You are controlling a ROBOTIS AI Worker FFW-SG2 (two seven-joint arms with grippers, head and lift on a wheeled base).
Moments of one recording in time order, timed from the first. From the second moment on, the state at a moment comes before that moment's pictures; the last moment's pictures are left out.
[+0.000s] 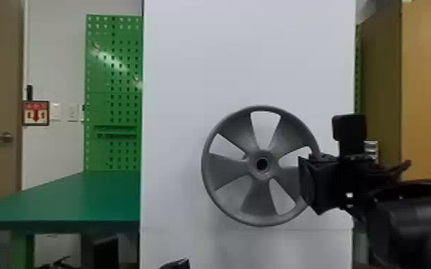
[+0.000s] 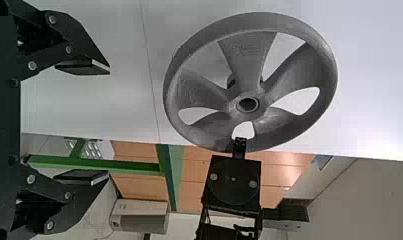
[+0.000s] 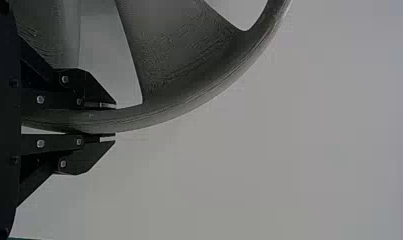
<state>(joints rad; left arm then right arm) -0.25 0.20 -0.16 -2.19 0.49 0.76 -0.37 -0.89 -0.10 0.05 -1.63 0.01 0.78 -0.01</state>
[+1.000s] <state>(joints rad) -0.25 0.20 -0.16 -2.18 0.50 0.76 -0.37 -0.93 -0.07 0.02 -1.53 0.04 0.73 -0.01</state>
